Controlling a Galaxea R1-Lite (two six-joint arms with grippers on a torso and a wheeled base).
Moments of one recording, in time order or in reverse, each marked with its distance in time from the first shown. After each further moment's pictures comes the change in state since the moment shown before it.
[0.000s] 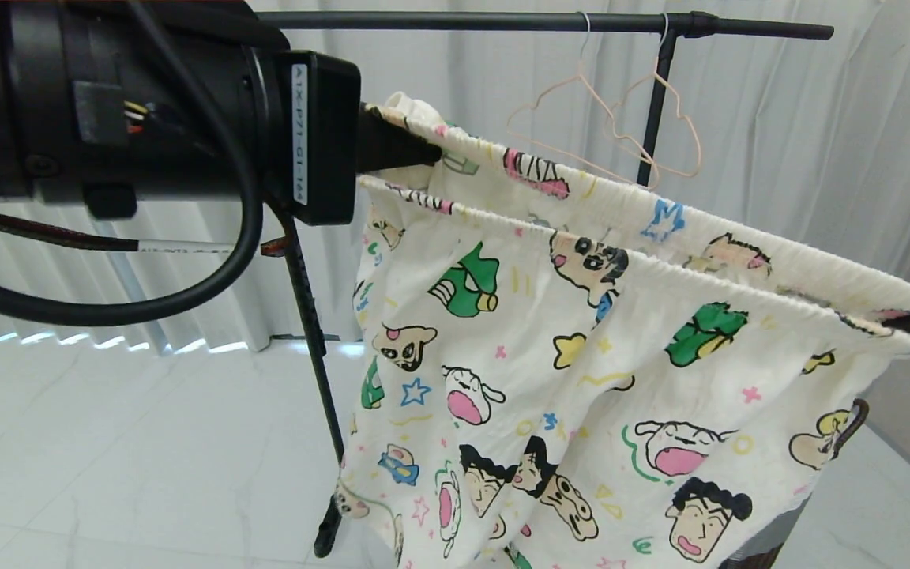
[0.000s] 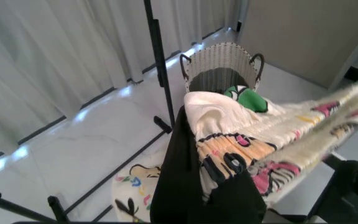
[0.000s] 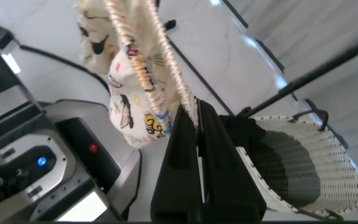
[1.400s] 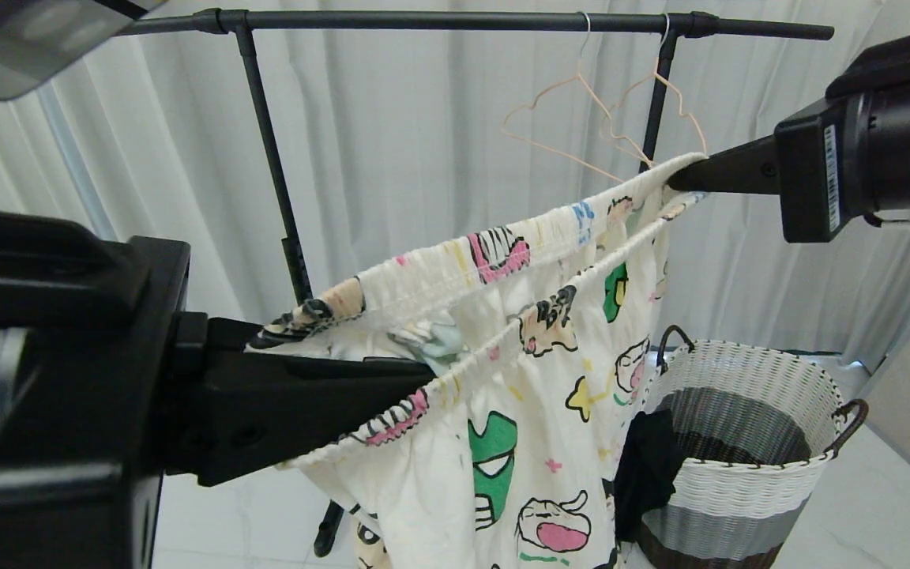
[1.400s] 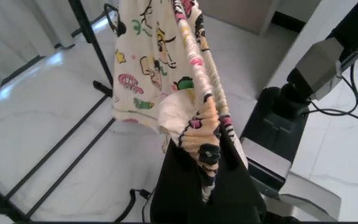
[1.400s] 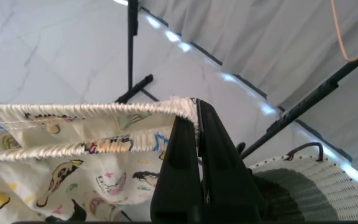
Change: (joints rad) left arm -0.287 -0.198 0.257 0.093 0.005 -0.111; right arm -0.131 0.281 -0.141 -0.345 -0.018 0.055
